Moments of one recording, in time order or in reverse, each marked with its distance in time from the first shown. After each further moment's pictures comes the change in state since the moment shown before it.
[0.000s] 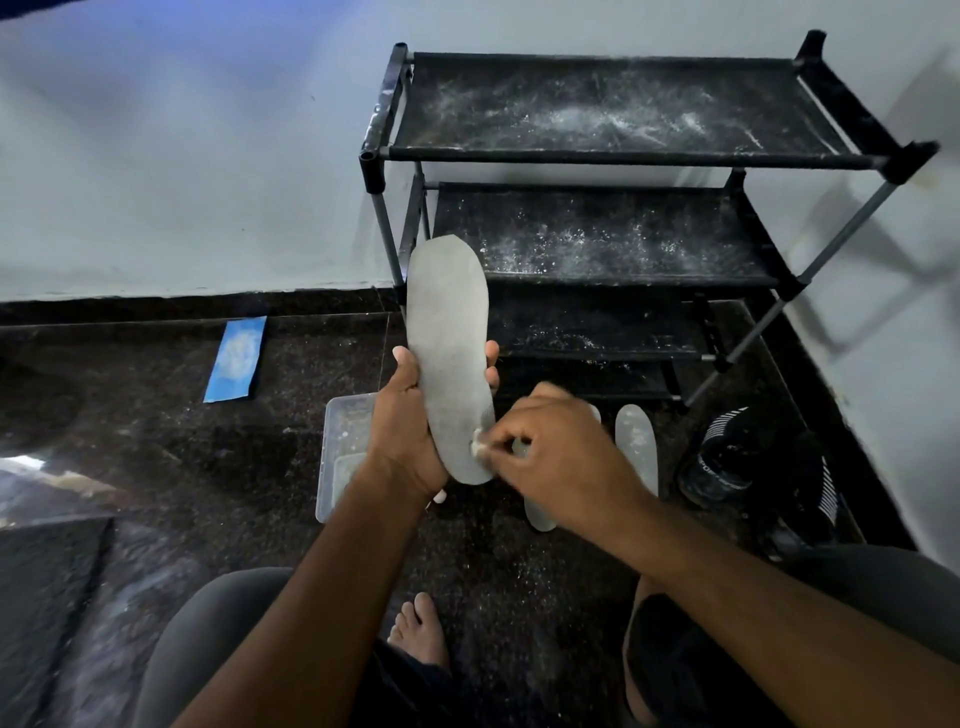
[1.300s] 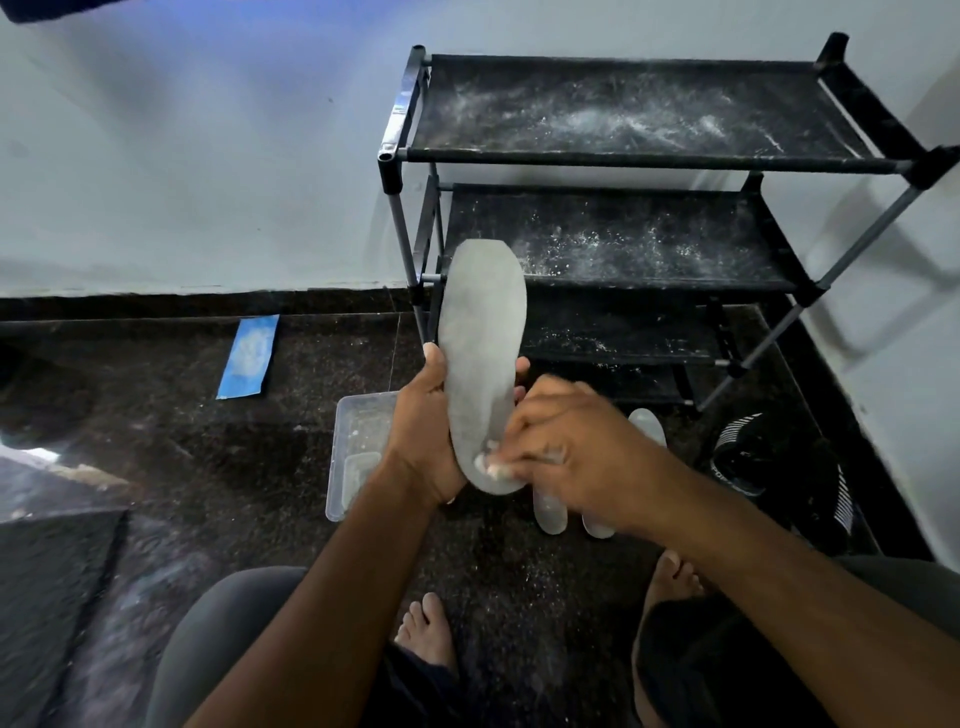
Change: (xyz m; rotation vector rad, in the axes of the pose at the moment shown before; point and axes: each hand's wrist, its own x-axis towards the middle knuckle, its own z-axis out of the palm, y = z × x) left_hand -0.011 -0.002 0.013 0.164 0.009 -0.117; right_hand 0.009 0.007 -0.020 0.016 -0.179 -0.289
